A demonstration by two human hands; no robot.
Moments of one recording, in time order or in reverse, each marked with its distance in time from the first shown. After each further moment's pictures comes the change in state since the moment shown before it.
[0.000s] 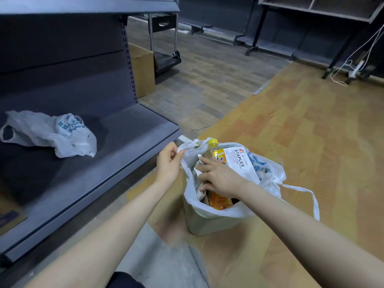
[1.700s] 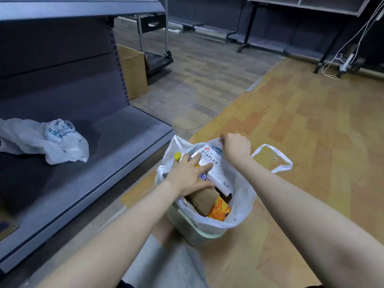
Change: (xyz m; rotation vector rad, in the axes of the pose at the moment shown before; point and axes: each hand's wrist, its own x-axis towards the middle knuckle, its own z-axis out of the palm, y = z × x) left_hand -0.009 0.000 0.036 1.182 -0.690 0.393; right_hand 0.015 0.056 -0.032 -0.024 0.383 0.780
